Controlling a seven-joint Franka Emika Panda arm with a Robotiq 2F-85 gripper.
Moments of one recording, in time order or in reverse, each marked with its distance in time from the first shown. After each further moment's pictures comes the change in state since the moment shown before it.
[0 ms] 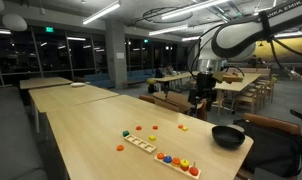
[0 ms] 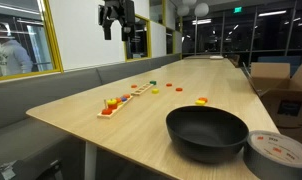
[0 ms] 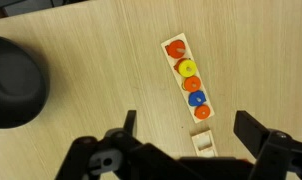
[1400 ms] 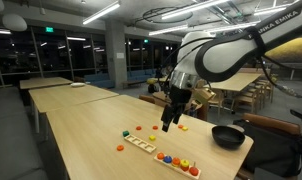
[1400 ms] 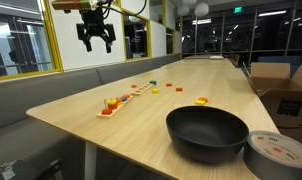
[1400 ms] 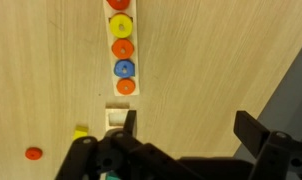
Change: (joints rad) arm 0.185 0.171 0.121 0.014 0.008 0.343 -0.155
